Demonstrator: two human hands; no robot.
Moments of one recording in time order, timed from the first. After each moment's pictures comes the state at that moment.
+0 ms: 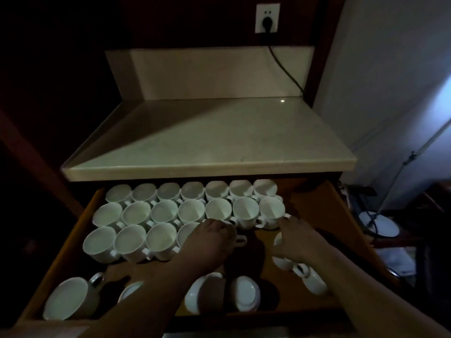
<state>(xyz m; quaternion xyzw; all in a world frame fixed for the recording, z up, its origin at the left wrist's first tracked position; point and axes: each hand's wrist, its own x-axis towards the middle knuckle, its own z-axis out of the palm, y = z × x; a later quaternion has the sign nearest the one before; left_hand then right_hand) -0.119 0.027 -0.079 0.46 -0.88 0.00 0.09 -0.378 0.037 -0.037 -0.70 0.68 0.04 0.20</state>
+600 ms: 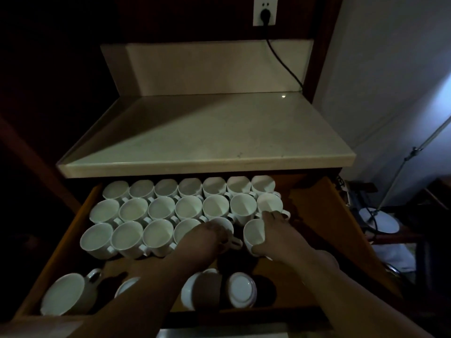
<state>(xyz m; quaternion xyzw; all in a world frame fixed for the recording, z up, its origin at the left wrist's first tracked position) -0.119 0.024 -0.089 0.46 -0.88 -0.09 0.06 -0.352 0.037 -0.054 -0.71 0.66 -0.03 0.22</state>
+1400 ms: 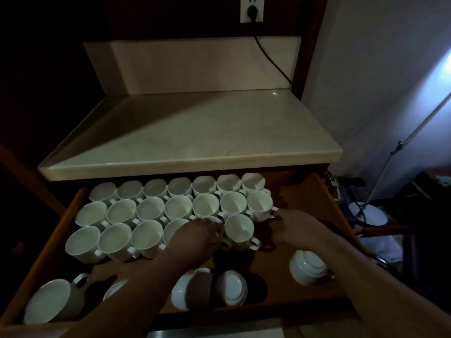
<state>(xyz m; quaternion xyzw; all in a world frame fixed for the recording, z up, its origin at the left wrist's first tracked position) -0.127 0.025 -0.077 0.46 -0.88 -0.07 0.08 -0.415 0.037 -0.020 -0.68 0.67 0.00 0.29</state>
